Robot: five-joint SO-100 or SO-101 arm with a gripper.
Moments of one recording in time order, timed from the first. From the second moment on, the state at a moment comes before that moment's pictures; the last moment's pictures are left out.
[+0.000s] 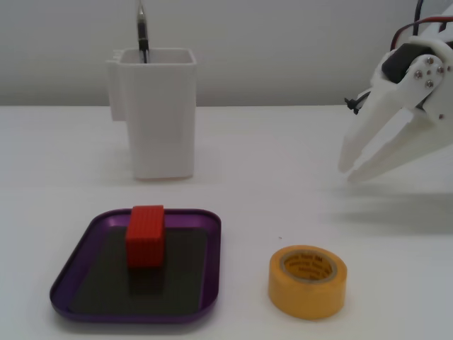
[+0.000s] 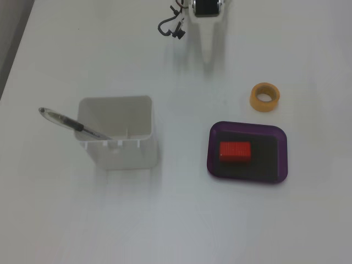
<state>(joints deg) 1.1 192.7 177.1 57.2 -4.7</state>
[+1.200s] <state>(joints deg) 1.1 190.6 162.3 49.0 -7.5</state>
